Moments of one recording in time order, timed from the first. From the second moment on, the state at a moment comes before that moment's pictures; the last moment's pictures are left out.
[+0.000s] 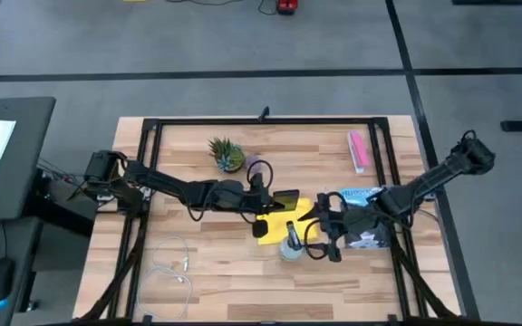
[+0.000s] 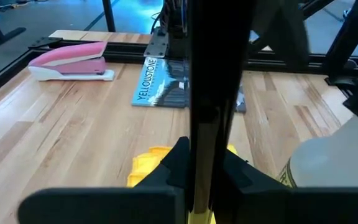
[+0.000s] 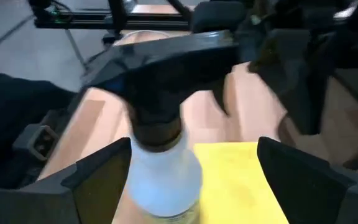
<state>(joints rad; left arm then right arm) -0.12 1.67 0.97 0.53 -0.22 -0.05 0.48 1.20 0.79 -0.07 0.31 0.21</state>
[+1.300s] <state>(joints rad) -0.12 1.67 0.97 0.53 -0.22 -0.05 0.48 1.33 0.79 0.14 0.31 0.16</state>
